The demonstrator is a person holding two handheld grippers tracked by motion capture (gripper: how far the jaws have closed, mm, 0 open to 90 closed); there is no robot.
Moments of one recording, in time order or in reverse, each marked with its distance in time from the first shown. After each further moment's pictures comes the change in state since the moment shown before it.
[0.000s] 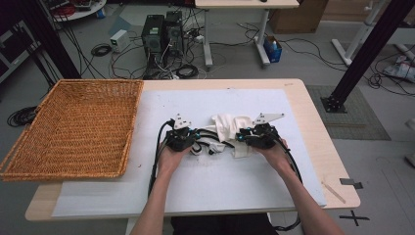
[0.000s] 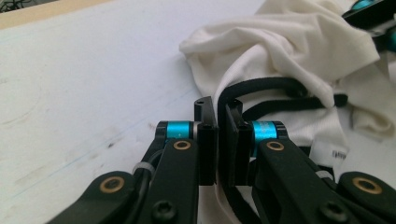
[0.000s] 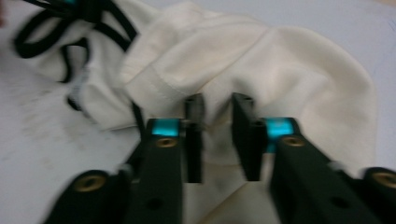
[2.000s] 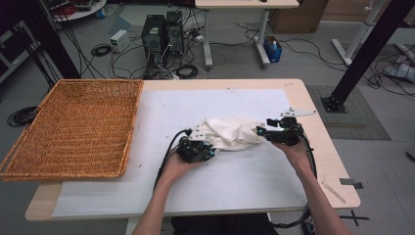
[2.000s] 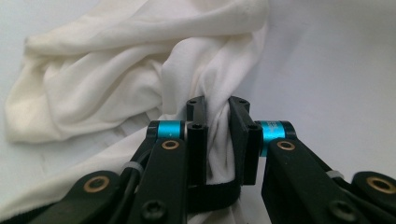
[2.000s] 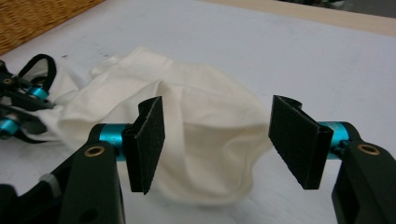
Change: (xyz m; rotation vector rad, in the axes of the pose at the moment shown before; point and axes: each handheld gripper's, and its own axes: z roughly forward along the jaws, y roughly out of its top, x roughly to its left) left arm -0.039 -0.011 -0.003 0.093 -0.279 0.141; right arm -0.033 -0.009 -0.058 -0.107 -0.090 0.169
